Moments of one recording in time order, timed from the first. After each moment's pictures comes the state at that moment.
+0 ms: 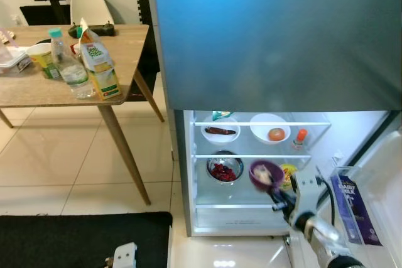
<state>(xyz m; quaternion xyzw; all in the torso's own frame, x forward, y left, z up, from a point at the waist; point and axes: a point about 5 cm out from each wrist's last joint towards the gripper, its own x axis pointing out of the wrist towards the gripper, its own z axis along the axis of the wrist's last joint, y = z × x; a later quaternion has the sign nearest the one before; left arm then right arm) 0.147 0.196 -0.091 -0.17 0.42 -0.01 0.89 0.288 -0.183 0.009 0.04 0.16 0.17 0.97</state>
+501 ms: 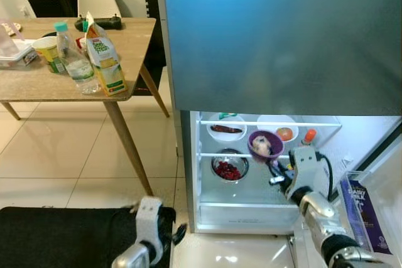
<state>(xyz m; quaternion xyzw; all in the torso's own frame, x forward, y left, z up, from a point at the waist) 0.231 0.157 -0.038 -0.08 0.25 -0.23 0.94 0.323 -0.178 0.050 0.00 0.08 0.14 0.99</state>
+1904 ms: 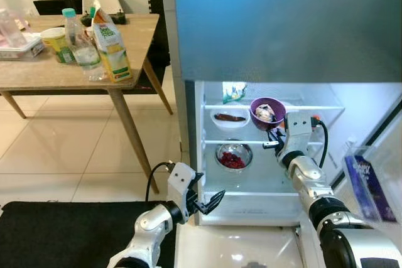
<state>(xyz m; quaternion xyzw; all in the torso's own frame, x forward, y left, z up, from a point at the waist) 0.271 0.108 0.024 -0.02 0.07 -0.40 0.92 0.364 -0.164 0.095 -0.01 0.05 0.08 1.00</state>
